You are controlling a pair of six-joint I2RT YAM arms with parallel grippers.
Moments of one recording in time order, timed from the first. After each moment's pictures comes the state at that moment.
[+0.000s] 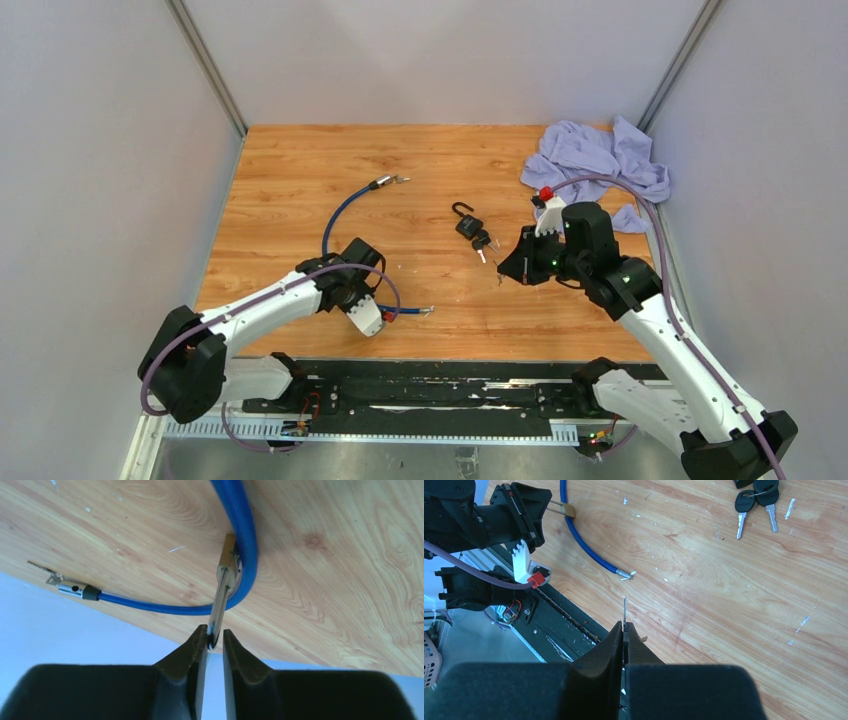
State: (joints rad) left arm -0.66 1.22 0.66 -0.65 -0.30 1.76; right arm 0.48 0.88 0.92 -0.66 -0.36 0.35
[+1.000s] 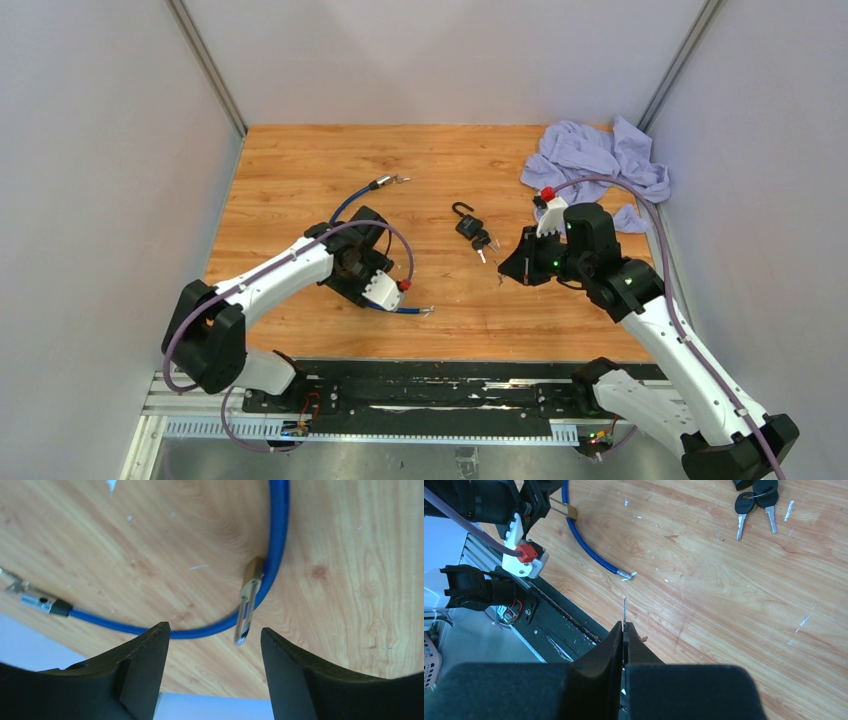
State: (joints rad) left arm -0.59 1.39 0.96 -0.86 -0.06 1.53; right arm 0.48 0.87 0.92 -0.66 -0.35 0.35
